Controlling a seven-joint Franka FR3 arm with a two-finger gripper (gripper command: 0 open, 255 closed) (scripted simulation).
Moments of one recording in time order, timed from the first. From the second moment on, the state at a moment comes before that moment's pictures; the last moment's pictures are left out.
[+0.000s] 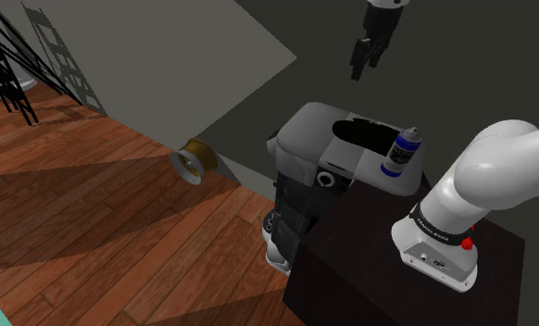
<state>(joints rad) -0.08 -0.68 -0.05 -2.45 -0.15 1.80 -0.07</state>
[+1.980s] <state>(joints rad) -0.52 -0.21 -0.42 -2.67 -0.31 2.41 0.25</state>
